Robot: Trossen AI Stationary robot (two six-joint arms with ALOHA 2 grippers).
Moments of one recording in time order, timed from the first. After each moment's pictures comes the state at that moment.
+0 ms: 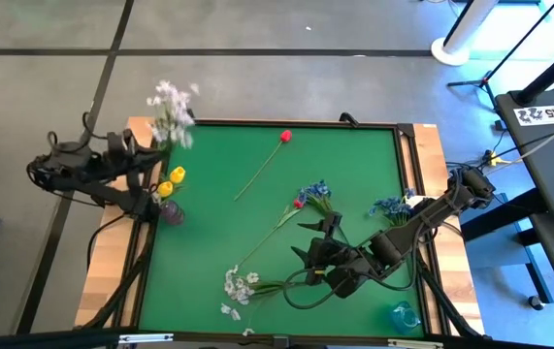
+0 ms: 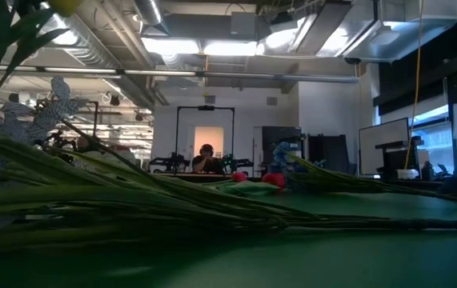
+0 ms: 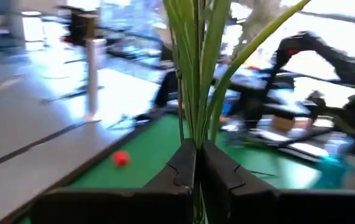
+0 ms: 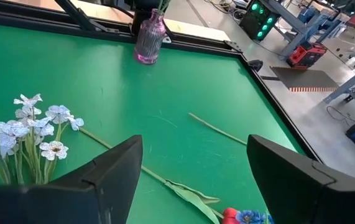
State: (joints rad) left arm -0.25 0.17 0.78 -0.70 -0.62 -0.25; right arm 0.61 1.66 1.39 -0.49 0.91 0.32
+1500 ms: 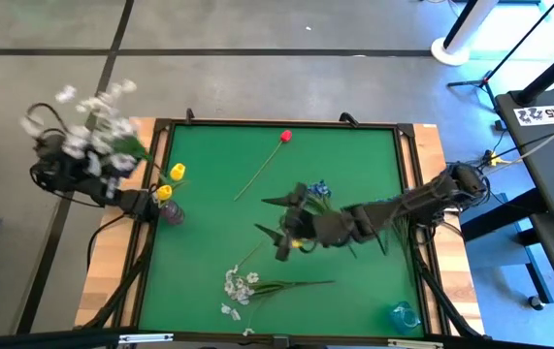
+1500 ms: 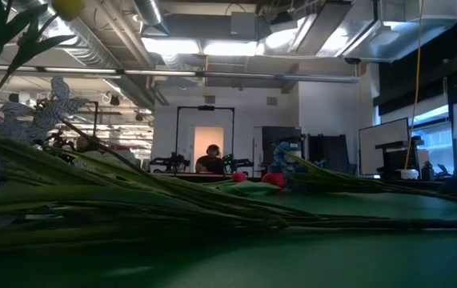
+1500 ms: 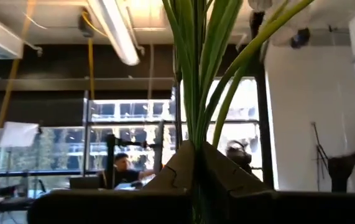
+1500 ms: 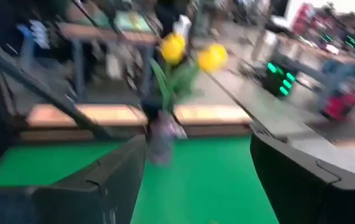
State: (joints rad) left arm -0.24 0.21 0.68 0.03 -0.23 0.14; right arm 0.36 1.71 1.39 0.20 0.59 -0.06
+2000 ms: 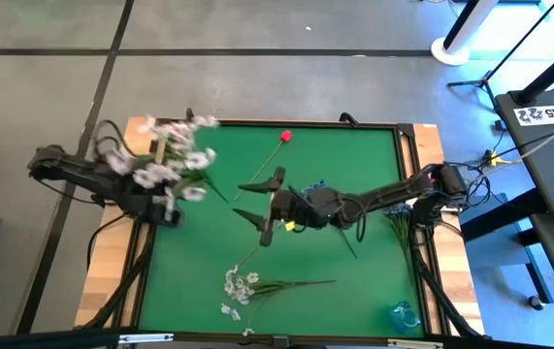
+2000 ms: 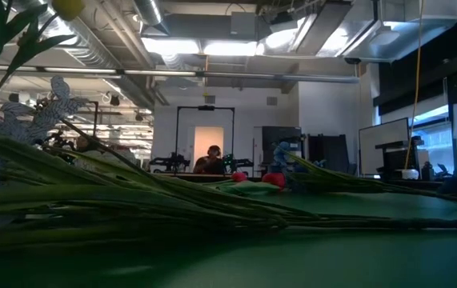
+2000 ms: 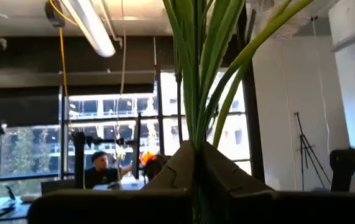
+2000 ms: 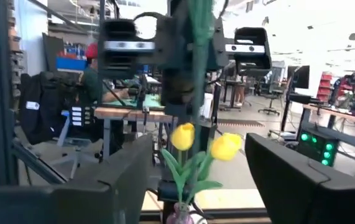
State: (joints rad) left arm -0.25 0.78 0.67 0.59 -0.16 0.14; right arm 0.23 1.82 1.39 0.65 0.35 -0.16
